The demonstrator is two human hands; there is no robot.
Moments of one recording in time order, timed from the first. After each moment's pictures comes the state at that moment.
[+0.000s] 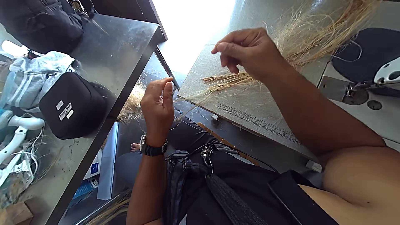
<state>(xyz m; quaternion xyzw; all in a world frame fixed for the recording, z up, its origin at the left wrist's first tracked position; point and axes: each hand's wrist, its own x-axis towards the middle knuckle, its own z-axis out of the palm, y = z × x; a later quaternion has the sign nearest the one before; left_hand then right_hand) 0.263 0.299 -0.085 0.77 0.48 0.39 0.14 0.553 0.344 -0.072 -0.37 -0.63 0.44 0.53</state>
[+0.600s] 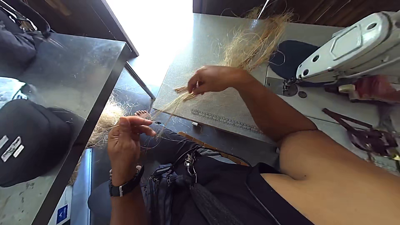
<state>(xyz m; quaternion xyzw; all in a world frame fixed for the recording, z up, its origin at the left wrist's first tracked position) 0.232 0.286 -0.104 0.61 0.31 0.50 0.54 0.575 0.345 -0.077 -0.46 -0.82 0.32 0.08</state>
